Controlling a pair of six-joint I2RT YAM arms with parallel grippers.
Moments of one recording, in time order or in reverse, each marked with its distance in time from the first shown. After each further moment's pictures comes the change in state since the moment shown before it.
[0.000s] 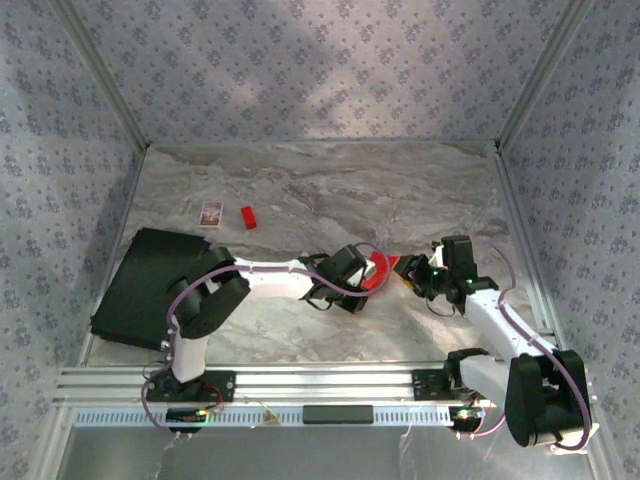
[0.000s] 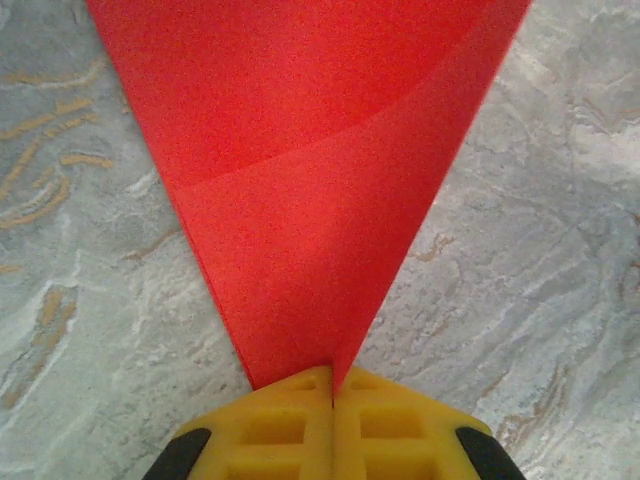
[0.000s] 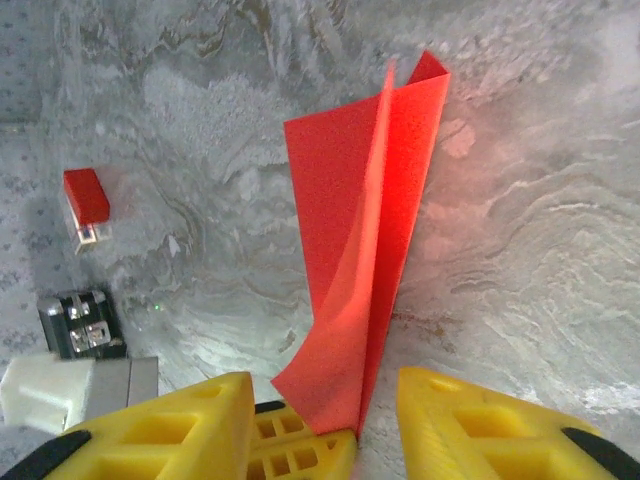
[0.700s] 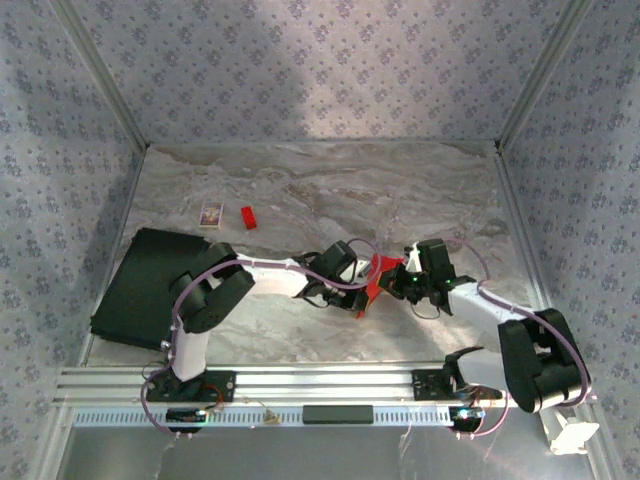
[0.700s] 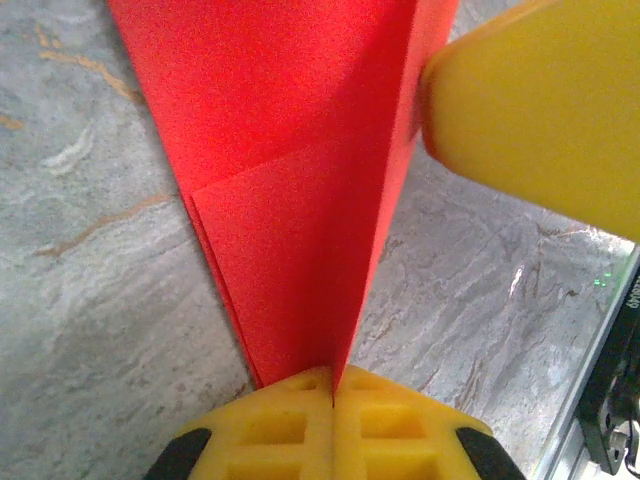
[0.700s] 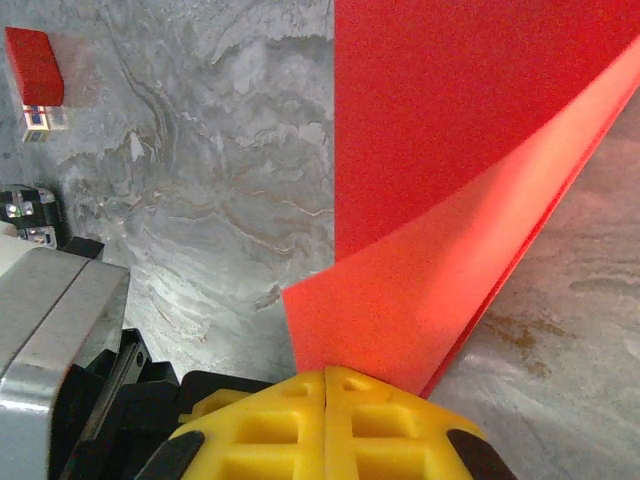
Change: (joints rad) left arm 0.059 0.029 -0.069 0.172 0.225 -0.143; right arm 0.153 0.197 -0.037 0.210 -0.026 -0.072
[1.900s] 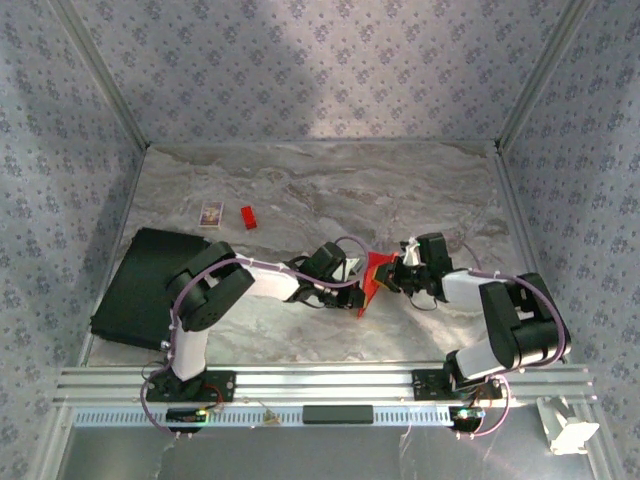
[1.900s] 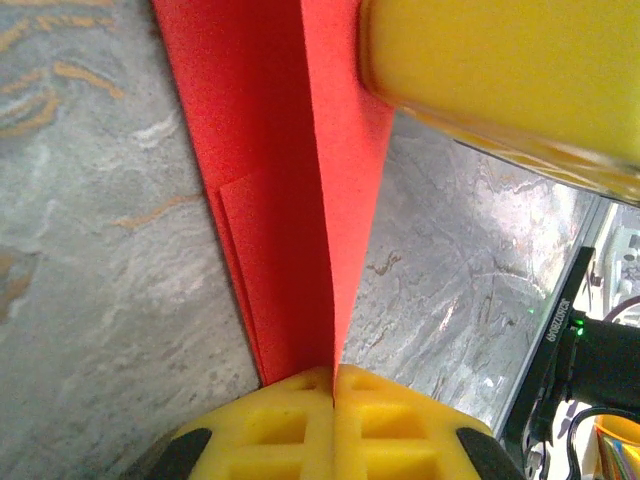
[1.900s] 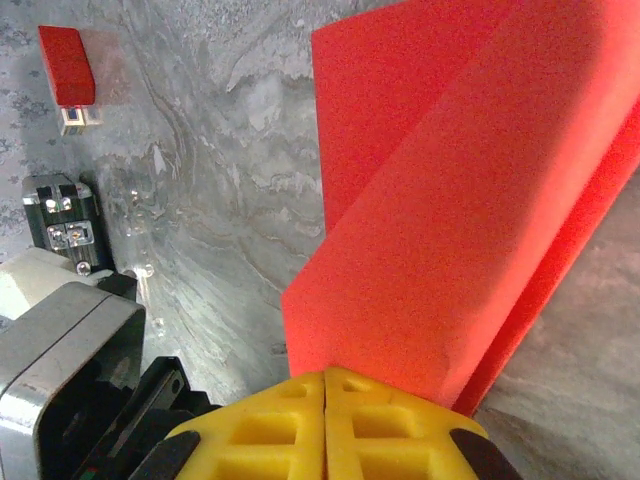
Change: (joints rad) left arm 0.037 -0.006 -0.115 0.217 0.064 -0.199; right arm -0.062 0.227 0.044 0.178 -0.157 -0.027
